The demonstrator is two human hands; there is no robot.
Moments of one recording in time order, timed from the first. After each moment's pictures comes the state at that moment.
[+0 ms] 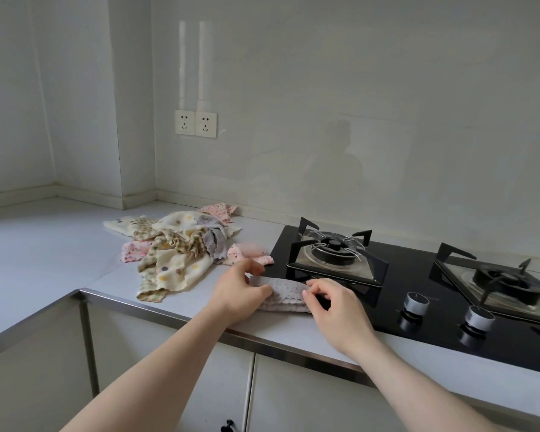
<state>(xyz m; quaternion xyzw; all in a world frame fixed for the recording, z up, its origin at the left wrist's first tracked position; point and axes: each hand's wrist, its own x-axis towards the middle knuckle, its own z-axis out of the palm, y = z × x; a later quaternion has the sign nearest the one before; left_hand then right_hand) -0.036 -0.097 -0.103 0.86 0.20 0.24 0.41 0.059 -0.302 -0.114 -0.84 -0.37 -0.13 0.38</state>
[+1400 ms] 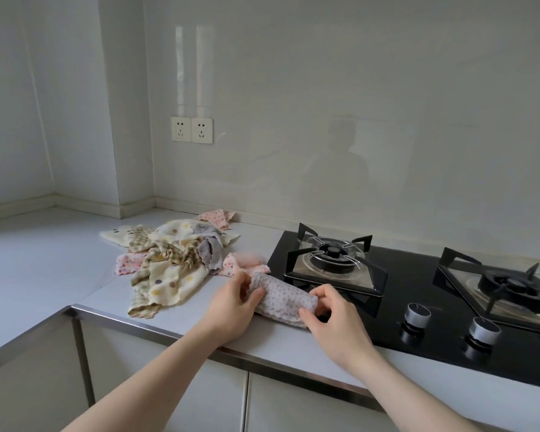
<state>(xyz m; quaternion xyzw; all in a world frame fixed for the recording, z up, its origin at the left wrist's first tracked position) -0.037 -0.098 -0.106 0.87 0.14 0.27 0.39 0.052 -0.308 -0.102 -0.84 -0.33 -0.04 0.43</state>
